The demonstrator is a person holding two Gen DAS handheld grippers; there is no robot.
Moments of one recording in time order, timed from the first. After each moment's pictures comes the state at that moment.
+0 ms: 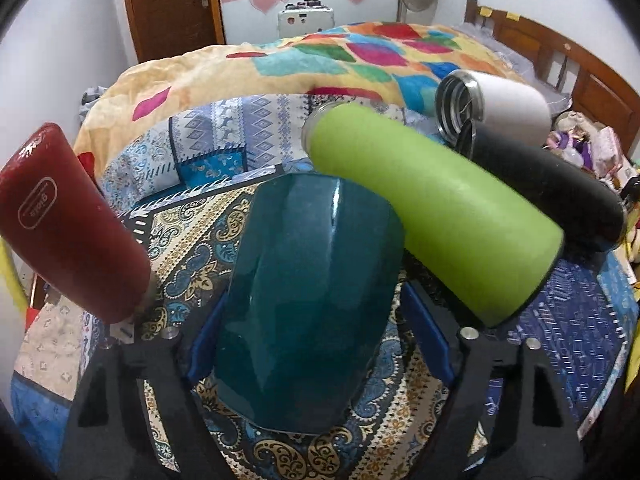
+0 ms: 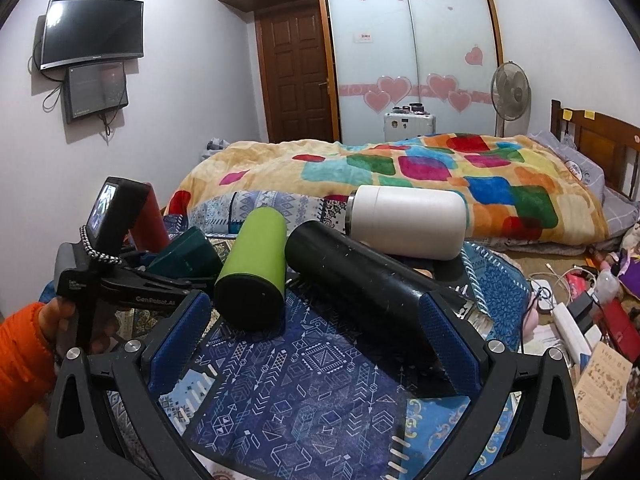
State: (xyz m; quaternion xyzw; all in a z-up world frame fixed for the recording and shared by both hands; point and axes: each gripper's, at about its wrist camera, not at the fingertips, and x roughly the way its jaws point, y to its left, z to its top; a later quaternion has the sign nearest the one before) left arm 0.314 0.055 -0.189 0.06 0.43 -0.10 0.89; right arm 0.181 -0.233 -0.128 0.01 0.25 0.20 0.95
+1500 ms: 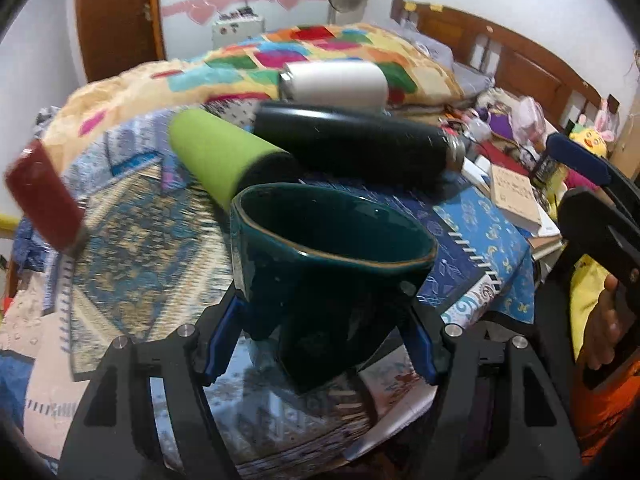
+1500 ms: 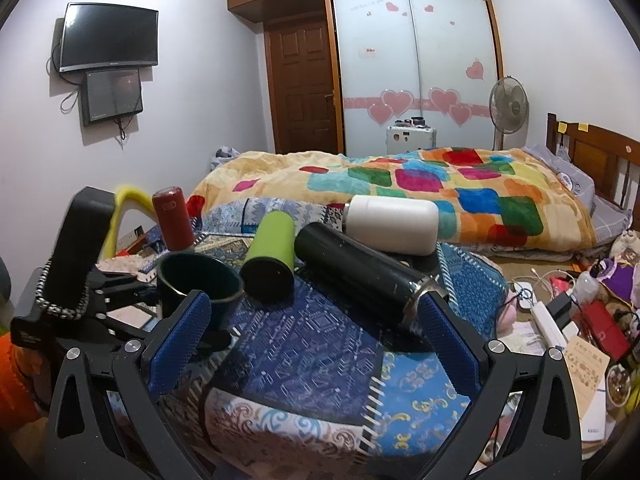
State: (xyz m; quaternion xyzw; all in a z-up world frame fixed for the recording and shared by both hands) left arm 0.195 -0.037 -0.159 0.06 0.43 -0.21 0.87; right arm 0.131 -0.256 -0.112 -0.01 0.24 0.20 0.95
